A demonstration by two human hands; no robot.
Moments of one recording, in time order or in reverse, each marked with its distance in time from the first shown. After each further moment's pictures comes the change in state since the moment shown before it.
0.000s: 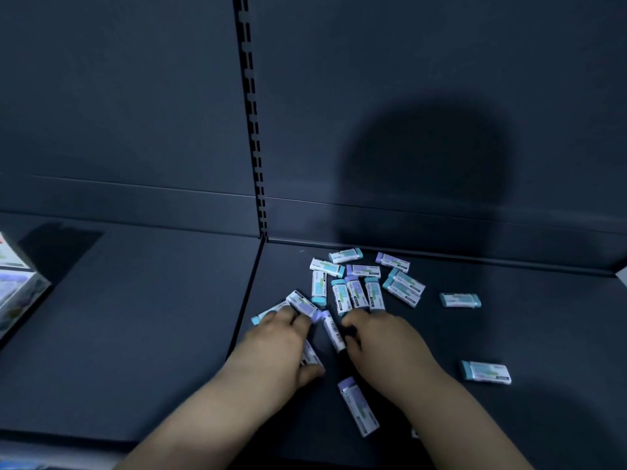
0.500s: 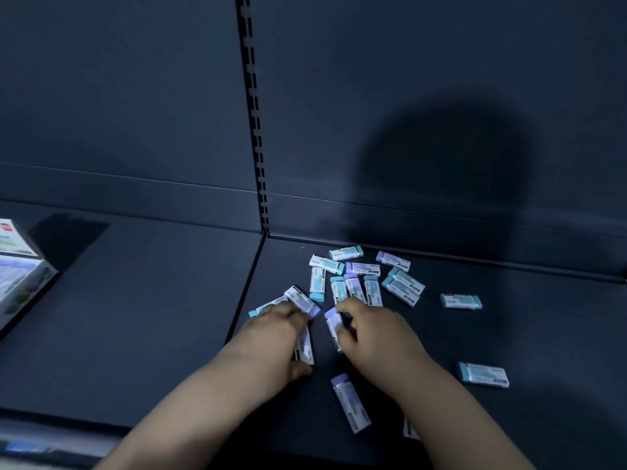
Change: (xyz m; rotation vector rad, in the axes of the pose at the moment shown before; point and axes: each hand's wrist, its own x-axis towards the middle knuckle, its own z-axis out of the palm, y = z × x) left_hand 0.004 -0.002 0.001 -0.044 -0.026 0.024; right_hand 0.007 0.007 0.005 0.107 0.043 -0.023
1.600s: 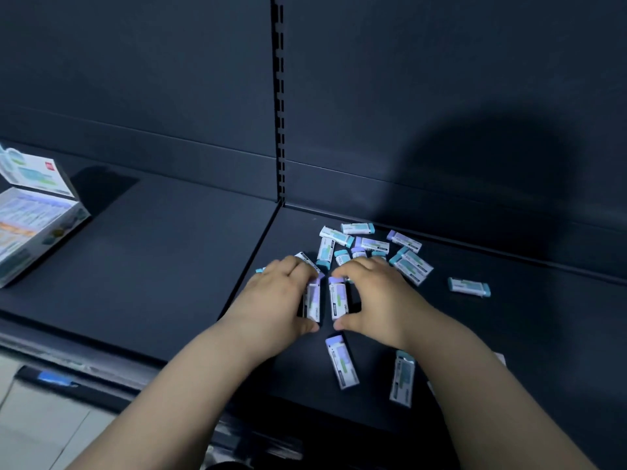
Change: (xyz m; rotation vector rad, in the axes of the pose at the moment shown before) left_hand -0.011 0.014 0.010 -0.061 0.232 -0.093; right_hand 0.007 0.013 -0.016 -0.025 -0.192 -0.255
